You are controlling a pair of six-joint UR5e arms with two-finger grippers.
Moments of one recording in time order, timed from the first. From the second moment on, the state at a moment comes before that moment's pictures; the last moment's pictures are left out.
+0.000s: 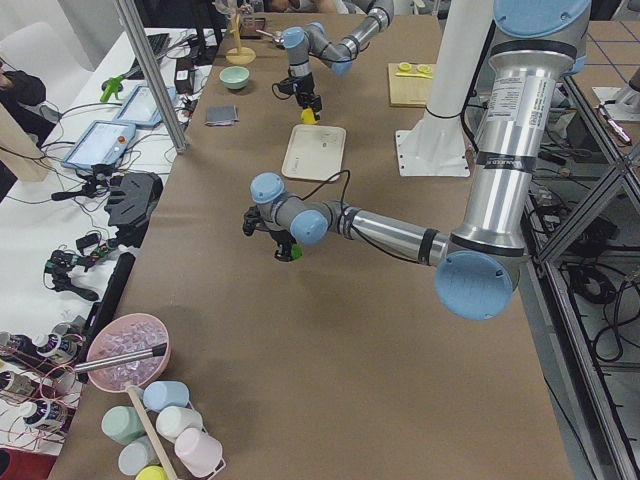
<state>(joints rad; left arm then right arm) -1.07 -1.73 -1.69 -1.79 -2.44 -0.54 0.65 -0.91 1.49 -1.39 2.27 0.36</state>
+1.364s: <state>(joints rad) -0.69 -2.21 -1.57 -1.80 -2.39 -0.90 0.85 -1.02 1.57 -1.40 2.35 0.34</state>
